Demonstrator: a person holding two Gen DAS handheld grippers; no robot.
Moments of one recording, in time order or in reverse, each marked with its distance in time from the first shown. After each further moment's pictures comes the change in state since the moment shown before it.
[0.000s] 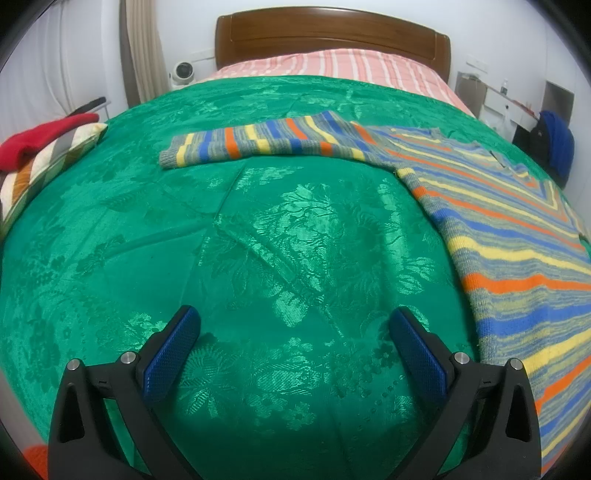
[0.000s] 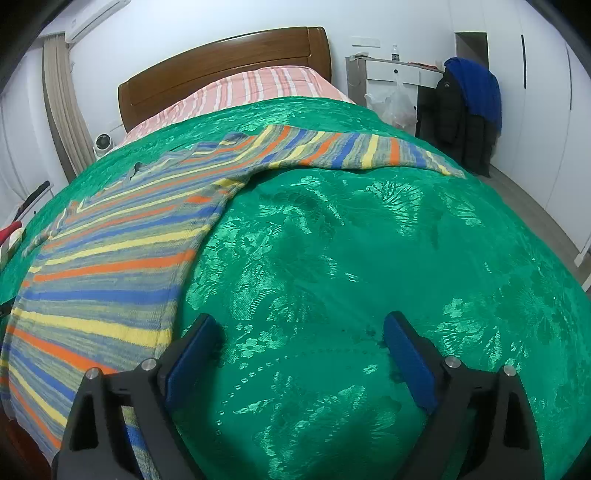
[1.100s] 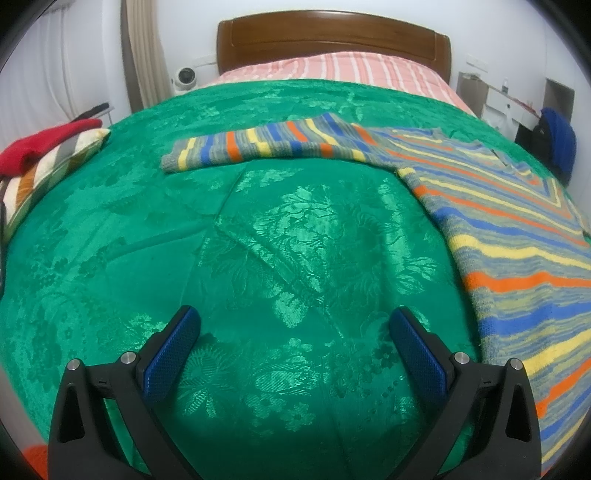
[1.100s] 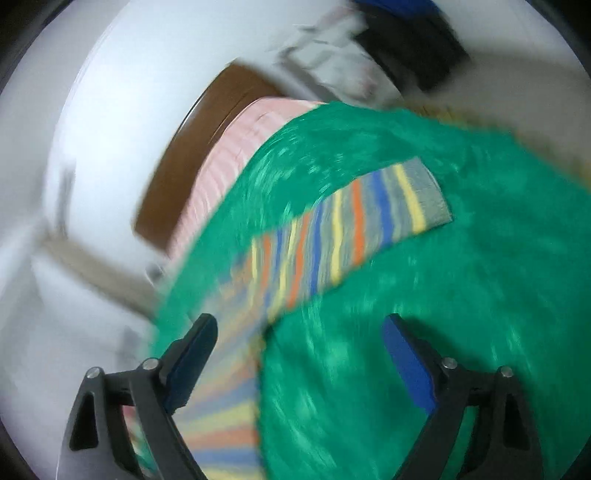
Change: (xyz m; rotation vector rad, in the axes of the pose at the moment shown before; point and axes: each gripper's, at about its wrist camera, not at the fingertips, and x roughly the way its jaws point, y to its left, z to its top) left arm 0.000 0.003 0.000 0.005 -0.012 0.025; right arm 0.026 -0.154 0.094 0.728 -0.011 0.436
